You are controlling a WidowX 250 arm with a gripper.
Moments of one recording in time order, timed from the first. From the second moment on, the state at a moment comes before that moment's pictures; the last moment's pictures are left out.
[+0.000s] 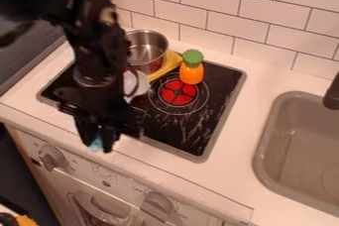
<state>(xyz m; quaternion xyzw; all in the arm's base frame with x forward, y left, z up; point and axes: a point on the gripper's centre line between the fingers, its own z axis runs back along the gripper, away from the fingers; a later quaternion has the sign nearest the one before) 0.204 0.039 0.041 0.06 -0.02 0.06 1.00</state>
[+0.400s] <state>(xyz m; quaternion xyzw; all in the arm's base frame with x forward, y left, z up) 0.223 0.015 0.021 0.03 -0.01 0.00 1.00</state>
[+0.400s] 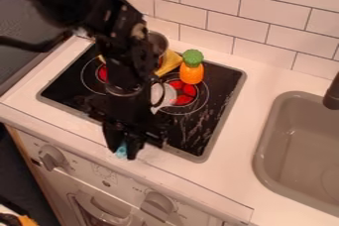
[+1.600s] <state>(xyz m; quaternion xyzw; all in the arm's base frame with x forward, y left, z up) 0.241 -0.023 0.015 0.03 0.00 0.00 1.00</state>
